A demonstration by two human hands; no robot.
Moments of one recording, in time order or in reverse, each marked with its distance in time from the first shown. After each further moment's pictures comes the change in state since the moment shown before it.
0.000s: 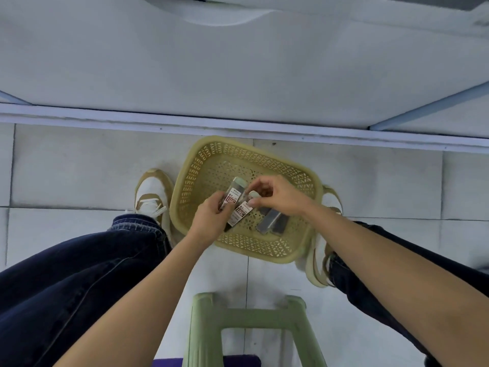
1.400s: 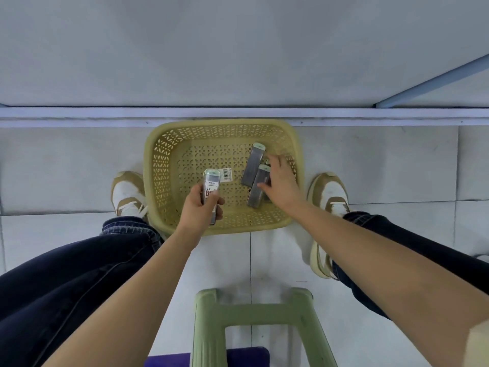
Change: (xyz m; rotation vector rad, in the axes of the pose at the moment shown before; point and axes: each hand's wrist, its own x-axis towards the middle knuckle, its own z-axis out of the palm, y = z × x) left_hand 0.023 -0.027 0.005 -0.374 0.061 -0.171; right_hand 0.031 0.050 0.012 -0.482 0.433 0.108
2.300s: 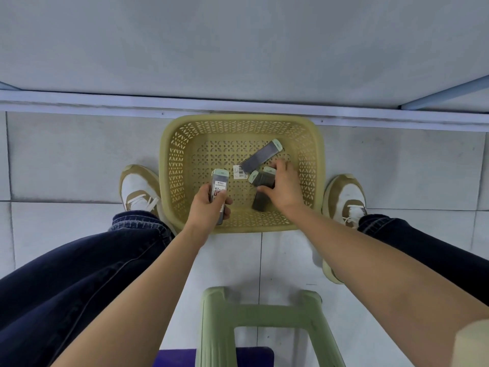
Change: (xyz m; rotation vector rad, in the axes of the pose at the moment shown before) left_hand 0.007 -0.007 -0.012 -0.053 0.028 -0.098; right_hand 0.011 -0.010 0.041 0.033 0.058 0.097
